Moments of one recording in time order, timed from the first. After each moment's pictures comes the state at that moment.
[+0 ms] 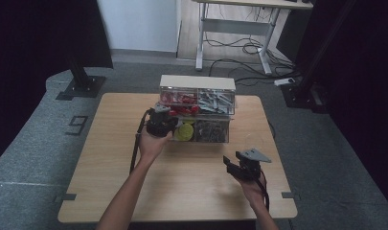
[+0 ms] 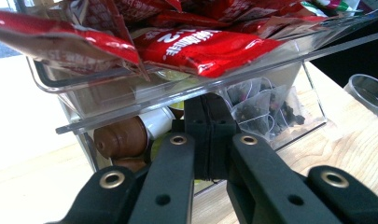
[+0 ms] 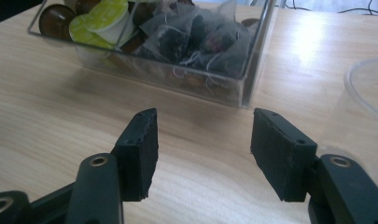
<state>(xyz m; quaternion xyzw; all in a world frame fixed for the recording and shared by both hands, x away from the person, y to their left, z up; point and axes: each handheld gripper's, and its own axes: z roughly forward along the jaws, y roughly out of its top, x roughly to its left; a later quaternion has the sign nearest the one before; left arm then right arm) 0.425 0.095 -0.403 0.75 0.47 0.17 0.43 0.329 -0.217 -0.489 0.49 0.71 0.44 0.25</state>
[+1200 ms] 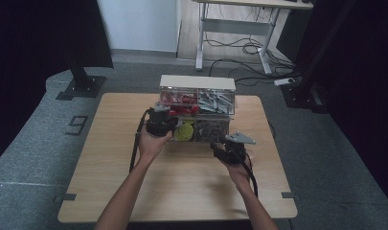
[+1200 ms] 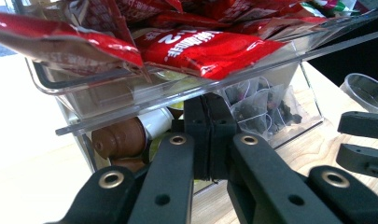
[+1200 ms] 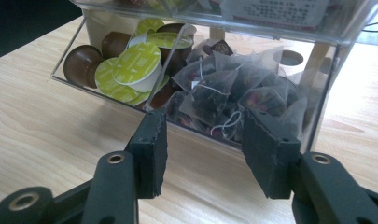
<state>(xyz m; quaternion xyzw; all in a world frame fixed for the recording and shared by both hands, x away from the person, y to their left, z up) 0.426 0.096 -0.402 0.75 0.47 0.17 0.43 0.374 -0.174 -0.468 0.46 0.72 0.46 0.24</state>
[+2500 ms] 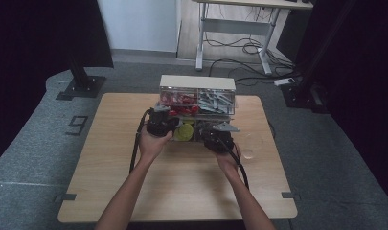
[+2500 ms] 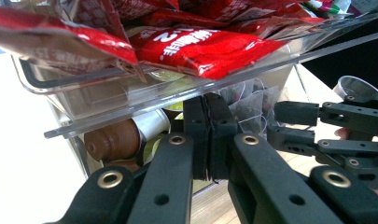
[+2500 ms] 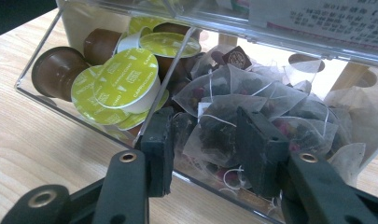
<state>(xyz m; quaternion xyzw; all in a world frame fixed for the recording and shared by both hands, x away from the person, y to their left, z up) 0.428 0.096 -0.405 0.75 0.47 0.16 0.44 0.420 -0.141 -0.477 0.46 0.73 0.44 0.23</state>
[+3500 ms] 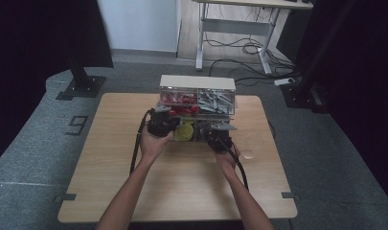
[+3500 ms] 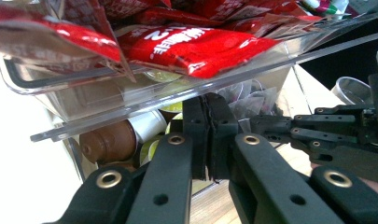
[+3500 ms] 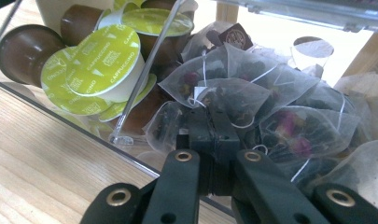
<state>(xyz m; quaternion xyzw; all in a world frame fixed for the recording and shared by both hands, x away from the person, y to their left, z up) 0.428 0.094 -0.406 0.75 0.46 0.16 0.45 0.435 -0.141 -0.493 0.46 0.75 0.42 0.22</state>
